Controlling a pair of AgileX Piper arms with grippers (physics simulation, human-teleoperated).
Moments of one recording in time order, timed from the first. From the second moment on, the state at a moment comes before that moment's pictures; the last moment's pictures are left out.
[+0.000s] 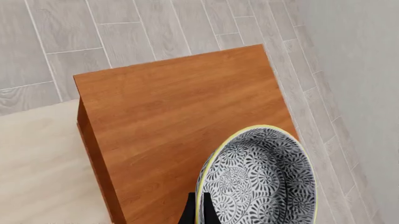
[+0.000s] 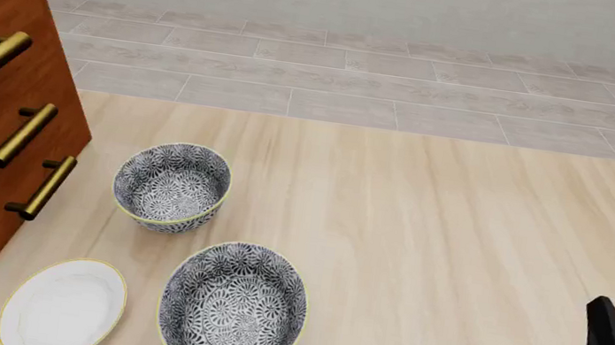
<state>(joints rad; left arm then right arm) 0.67 1.29 -1.68 1.14 -0.70 -0.06 0.04 0.00 -0.03 0.06</state>
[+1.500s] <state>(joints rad) 0.68 1.27 -1.59 1.08 -0.72 -0.05 0.04 0.00 -0.02 0.06</state>
